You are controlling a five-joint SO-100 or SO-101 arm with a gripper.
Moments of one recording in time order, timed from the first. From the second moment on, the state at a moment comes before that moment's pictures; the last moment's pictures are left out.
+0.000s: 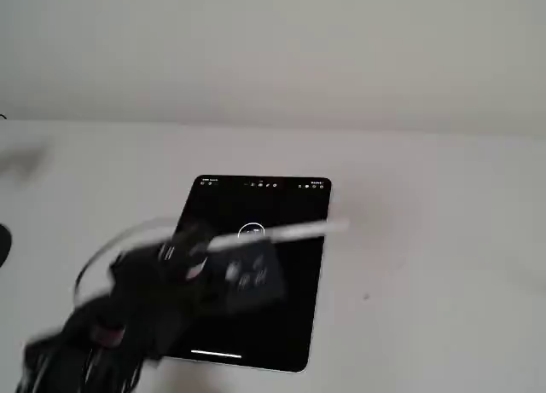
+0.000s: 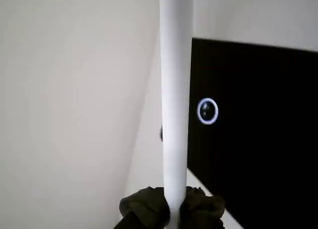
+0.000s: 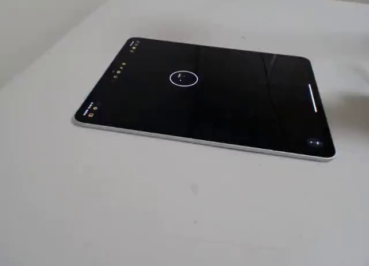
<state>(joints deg) -7.1 168.8 136.4 56.7 -9.4</state>
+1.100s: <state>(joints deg) -4.8 186.8 179.8 30.4 -46.9</state>
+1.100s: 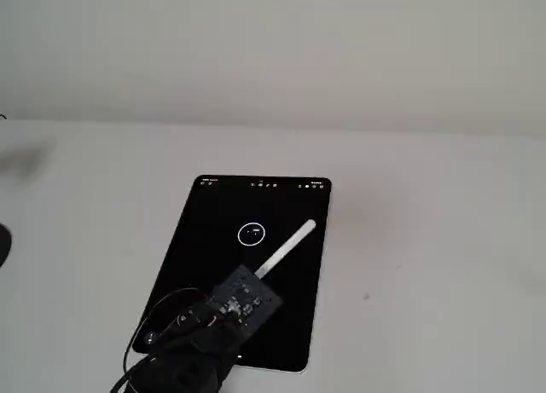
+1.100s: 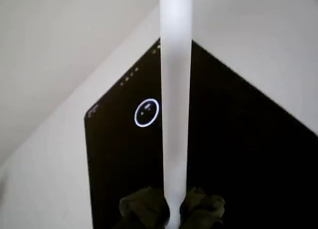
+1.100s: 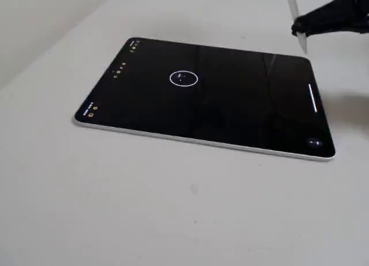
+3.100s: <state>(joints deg) -3.9 137.5 179.6 -7.6 -65.8</state>
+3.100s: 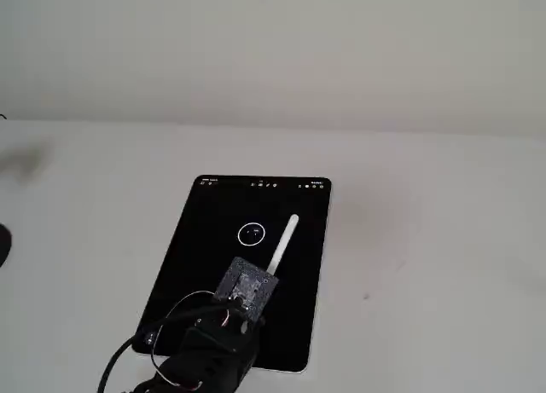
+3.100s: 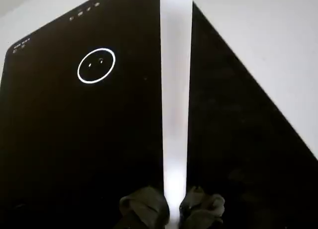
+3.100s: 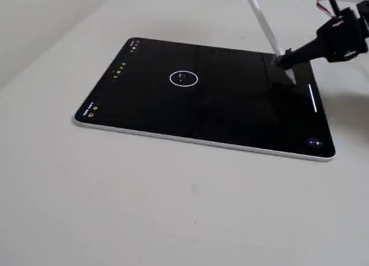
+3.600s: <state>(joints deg) -5.3 154.2 179.6 7.2 -55.3</state>
